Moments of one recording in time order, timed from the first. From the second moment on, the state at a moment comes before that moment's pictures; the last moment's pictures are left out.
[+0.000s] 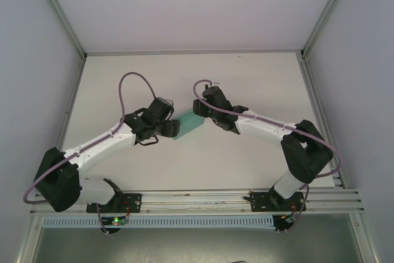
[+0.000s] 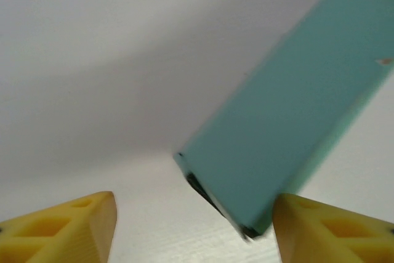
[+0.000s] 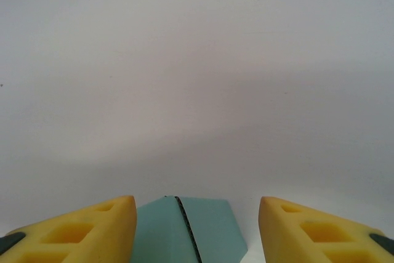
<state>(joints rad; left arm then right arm) -0.64 1.31 0.91 -0.58 -0.05 -0.42 0.70 1.63 1.00 -0.09 0.17 0.61</state>
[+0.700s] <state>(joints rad) -0.46 1.33 0.94 -0.56 0.11 -0.61 0.70 1.64 0.94 0.04 0.13 0.63</state>
